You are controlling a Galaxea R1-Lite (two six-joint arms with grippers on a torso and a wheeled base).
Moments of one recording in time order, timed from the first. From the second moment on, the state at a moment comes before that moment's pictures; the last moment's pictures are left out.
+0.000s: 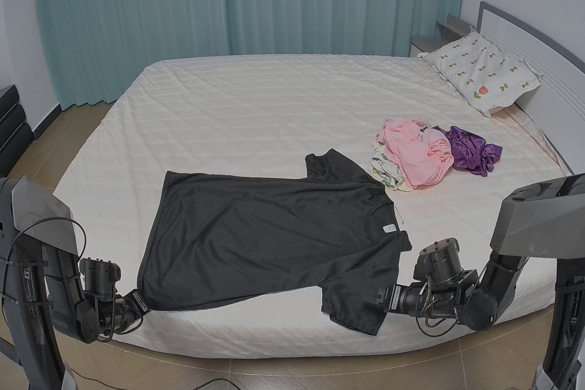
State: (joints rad) left arm 0.05 2.33 -0.20 -1.24 0.01 -0.65; right arm 0.49 2.27 -0.49 -0.96 0.05 0.64
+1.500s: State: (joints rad) left arm 0.05 2.33 -0.20 -1.24 0.01 -0.65; right arm 0.60 2.36 -0.61 -0.78 -0.05 0.60
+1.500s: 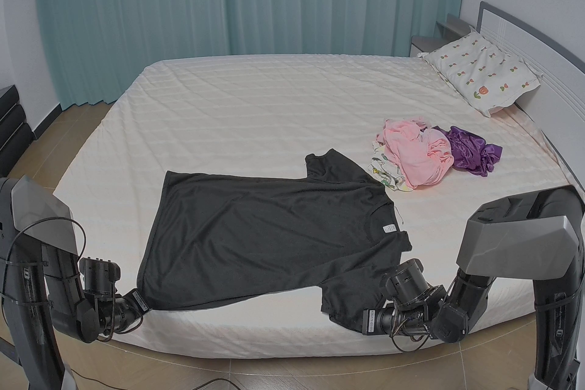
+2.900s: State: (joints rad) left arm 0.01 2.28 -0.03 -1.23 0.03 -0.43; right arm 0.53 2.06 -0.13 -0.83 -0.04 0.60
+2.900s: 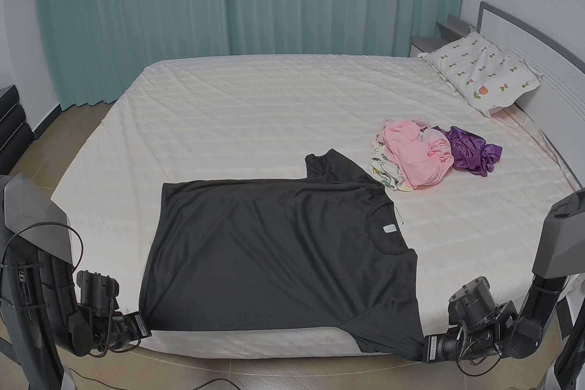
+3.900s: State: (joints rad) left arm 0.01 2.18 -0.02 -1.04 0.03 -0.36; right arm 0.48 1.98 -0.02 -1.03 -0.02 0.55
